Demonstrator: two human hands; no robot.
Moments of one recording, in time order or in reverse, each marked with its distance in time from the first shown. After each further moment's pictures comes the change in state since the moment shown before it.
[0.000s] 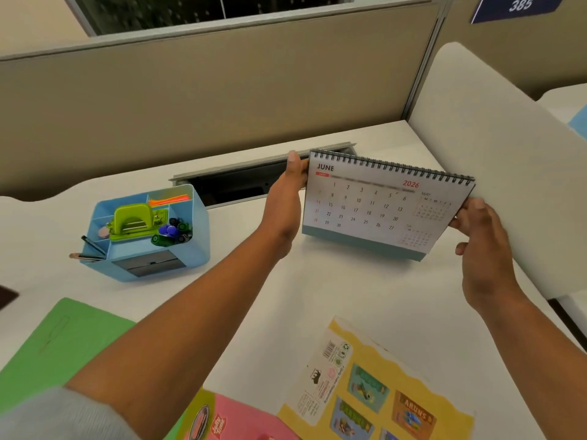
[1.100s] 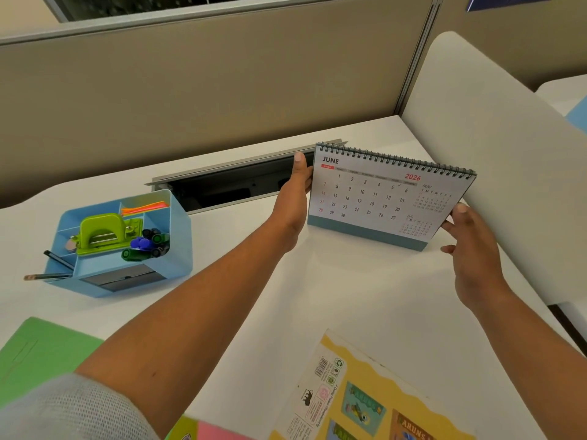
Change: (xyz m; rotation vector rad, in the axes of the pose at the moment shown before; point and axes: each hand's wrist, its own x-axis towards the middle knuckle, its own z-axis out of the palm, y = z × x) left_hand 0.054 -0.025 0.028 -0.040 -0.092 -0.157; right_hand 0.040 0.039 -0.002 -0.016 0.020 0.105
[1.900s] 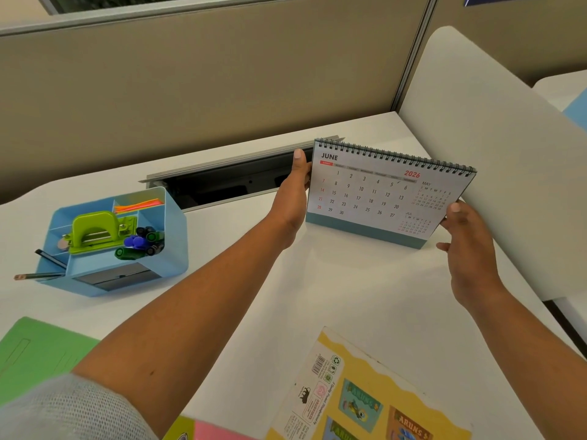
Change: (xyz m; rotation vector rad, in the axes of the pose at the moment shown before) left_hand -0.001 0.001 0.004 0.033 -0.011 0.006; right_hand -0.004 0.000 0.002 0.013 0.019 -0.018
